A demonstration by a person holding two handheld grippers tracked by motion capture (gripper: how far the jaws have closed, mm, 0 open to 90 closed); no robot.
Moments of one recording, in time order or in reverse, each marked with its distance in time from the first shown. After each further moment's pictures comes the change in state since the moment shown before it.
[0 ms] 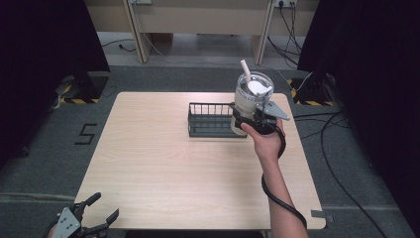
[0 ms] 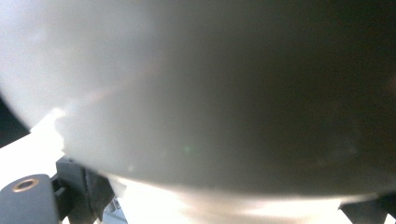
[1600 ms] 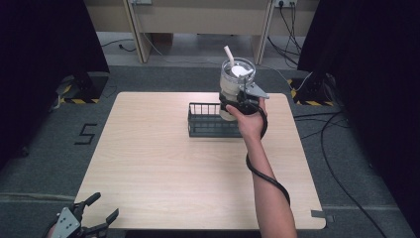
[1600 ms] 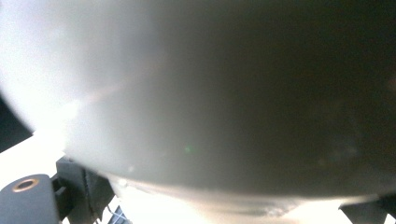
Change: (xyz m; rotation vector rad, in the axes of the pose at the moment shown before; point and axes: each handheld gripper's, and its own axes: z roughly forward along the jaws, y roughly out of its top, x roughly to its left) left arm 0.001 -0.001 0.000 -0.002 0.003 -0.010; right arm 0.011 0.019 0.073 0.034 0.007 0.001
